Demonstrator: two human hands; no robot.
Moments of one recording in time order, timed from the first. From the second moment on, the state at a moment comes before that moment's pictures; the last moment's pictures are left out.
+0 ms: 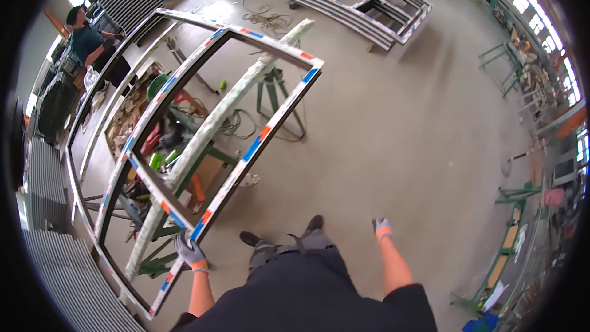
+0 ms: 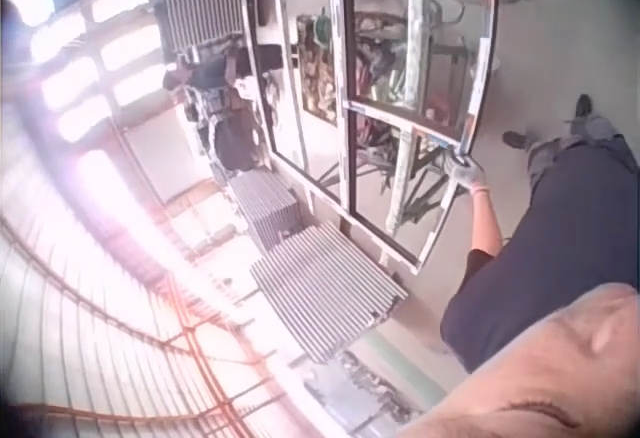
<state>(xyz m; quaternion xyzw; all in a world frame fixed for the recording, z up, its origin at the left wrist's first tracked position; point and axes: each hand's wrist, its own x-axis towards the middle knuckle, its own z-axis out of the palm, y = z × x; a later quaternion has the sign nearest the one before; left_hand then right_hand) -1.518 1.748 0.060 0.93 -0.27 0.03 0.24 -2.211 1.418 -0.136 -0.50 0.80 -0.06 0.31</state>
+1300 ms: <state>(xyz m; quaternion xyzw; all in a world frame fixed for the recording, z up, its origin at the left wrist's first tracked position) -1.535 0.445 -0.059 0.95 -0.28 -0.03 0.15 -2.344 0.440 -0.191 -0.32 0.75 0.05 0.58</state>
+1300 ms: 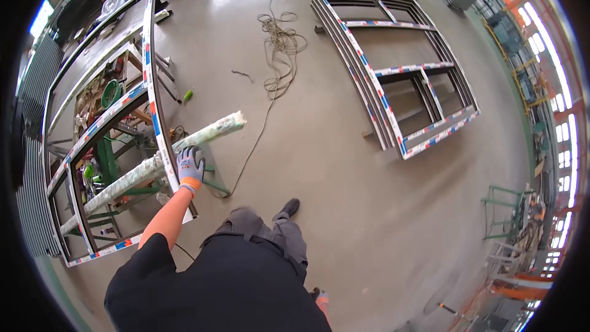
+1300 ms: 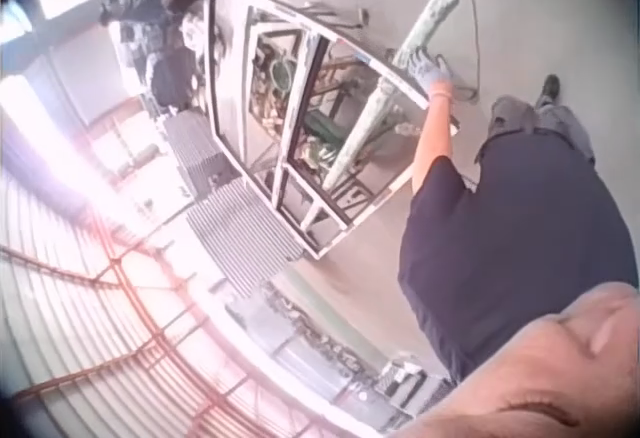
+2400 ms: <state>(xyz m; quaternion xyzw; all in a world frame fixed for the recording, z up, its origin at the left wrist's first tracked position) -1.303 0.128 -0.132 0.96 0.24 -0.12 0.02 -1.452 -0.560 -0.206 -0.62 0.53 0.26 0.52</state>
